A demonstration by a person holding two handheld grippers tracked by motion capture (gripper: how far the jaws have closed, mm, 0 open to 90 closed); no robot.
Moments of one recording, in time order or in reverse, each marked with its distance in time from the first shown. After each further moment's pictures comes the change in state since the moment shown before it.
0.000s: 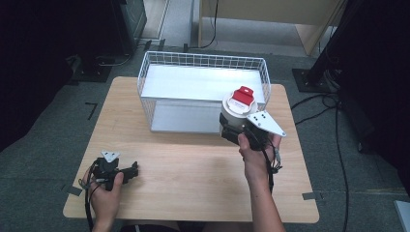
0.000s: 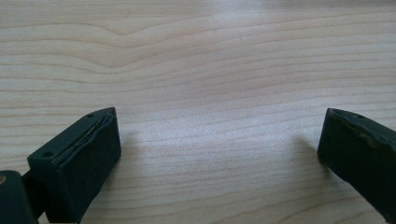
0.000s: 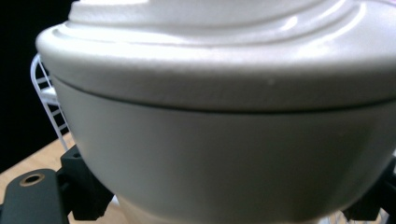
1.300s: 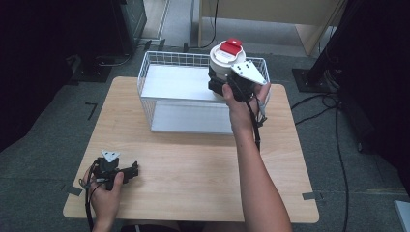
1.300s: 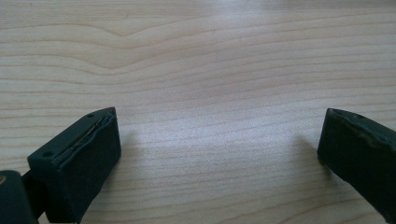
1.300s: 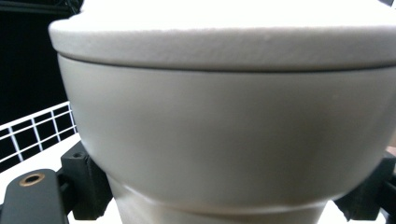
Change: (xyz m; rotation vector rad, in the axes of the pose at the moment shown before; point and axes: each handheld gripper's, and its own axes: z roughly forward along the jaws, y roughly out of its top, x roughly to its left) left arm 0.000 0.001 0.001 0.000 -0.003 -0.002; right arm 0.005 0.078 0.094 -0.092 -0.068 -0.079
